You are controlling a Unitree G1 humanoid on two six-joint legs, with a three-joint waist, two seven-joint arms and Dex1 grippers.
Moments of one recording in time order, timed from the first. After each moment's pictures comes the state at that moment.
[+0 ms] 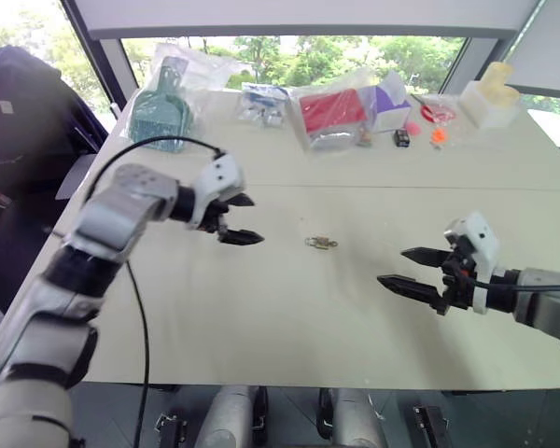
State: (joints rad) left arm -0.97 0.63 -0.43 0.21 -0.24 0.57 -1.20; right arm -0.01 -0.92 -0.35 -0.53 0.89 1.00 0.62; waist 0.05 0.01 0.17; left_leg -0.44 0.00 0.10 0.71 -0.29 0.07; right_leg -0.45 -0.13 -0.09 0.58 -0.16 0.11
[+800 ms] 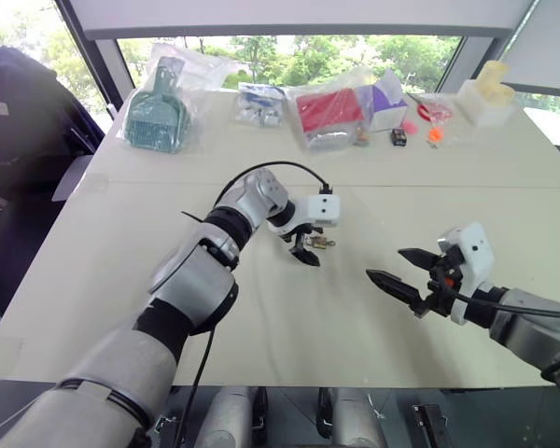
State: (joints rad) left arm -1.34 0.06 -0.52 1.29 0.20 -0.06 -1.23; right arm 0.05 -0.75 -0.37 -0.69 0.92 0.99 0.36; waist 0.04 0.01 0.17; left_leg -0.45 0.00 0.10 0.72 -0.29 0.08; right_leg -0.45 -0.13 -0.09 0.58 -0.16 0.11
